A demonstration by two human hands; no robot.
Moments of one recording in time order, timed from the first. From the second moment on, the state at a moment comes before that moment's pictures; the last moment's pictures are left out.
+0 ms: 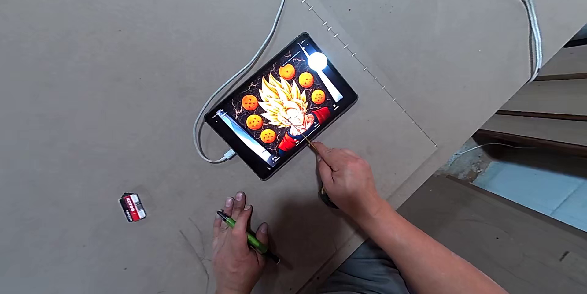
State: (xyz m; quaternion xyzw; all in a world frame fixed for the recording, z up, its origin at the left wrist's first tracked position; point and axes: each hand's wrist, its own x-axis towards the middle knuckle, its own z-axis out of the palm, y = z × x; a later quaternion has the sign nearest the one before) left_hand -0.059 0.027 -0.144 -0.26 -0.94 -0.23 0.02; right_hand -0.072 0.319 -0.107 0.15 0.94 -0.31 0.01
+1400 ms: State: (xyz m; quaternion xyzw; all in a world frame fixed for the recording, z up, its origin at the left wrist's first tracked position) left_hand -0.054 0.021 -0.147 -0.25 -0.94 -0.24 0.00; right_hand -0.073 0.313 -0.105 0.16 0.94 -0.29 -0.01
